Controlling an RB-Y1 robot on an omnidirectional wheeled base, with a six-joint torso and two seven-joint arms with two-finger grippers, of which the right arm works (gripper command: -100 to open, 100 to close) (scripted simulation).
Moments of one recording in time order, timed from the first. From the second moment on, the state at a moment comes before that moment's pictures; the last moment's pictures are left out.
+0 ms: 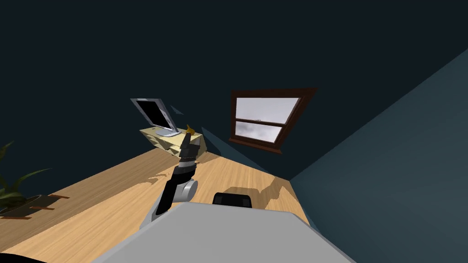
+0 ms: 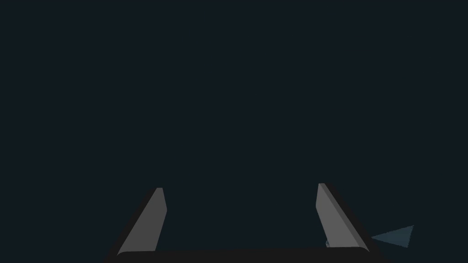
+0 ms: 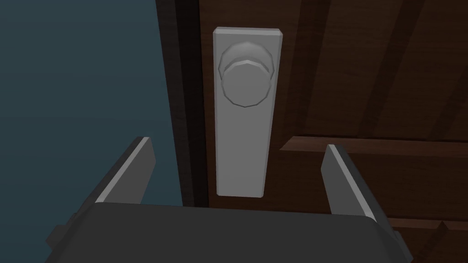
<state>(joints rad) 0.50 -0.88 0.72 -0.51 -2.71 -1.08 -1.52</state>
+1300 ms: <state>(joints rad) 0.56 -0.86 0.81 -0.48 -2.48 -1.08 -1.78</state>
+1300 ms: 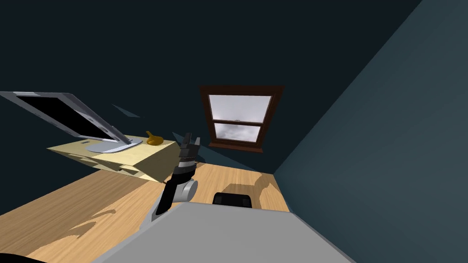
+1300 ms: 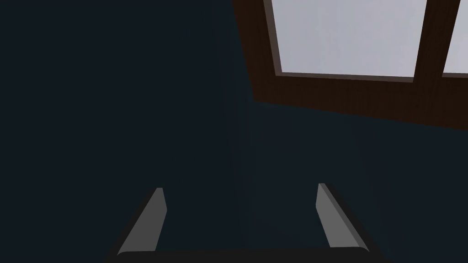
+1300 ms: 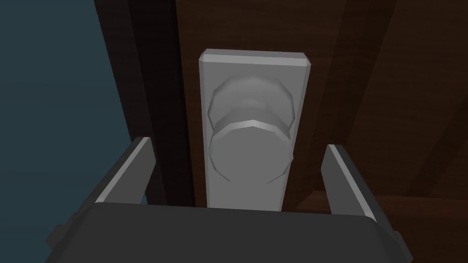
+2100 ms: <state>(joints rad) 0.57 -0.85 0.82 -0.47 -2.43 -1.08 -1.83</state>
